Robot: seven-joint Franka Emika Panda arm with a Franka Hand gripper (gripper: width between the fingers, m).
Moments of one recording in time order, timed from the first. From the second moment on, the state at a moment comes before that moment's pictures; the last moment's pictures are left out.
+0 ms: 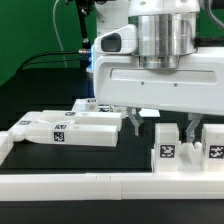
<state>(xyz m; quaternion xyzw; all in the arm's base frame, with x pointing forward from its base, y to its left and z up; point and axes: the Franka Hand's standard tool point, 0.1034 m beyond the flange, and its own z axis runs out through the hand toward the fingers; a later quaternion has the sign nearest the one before) 0.645 0.042 0.072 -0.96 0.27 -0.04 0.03</state>
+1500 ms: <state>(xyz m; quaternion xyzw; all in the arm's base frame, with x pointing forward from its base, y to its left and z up) 0.650 0.049 0.077 -0.82 0.57 -0.02 0.06</state>
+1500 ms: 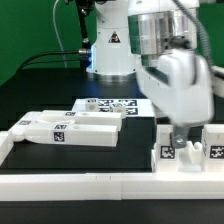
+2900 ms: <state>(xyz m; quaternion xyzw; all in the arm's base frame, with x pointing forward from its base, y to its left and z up) 0.651 0.043 0.075 -0.90 0.42 -0.05 0.04</state>
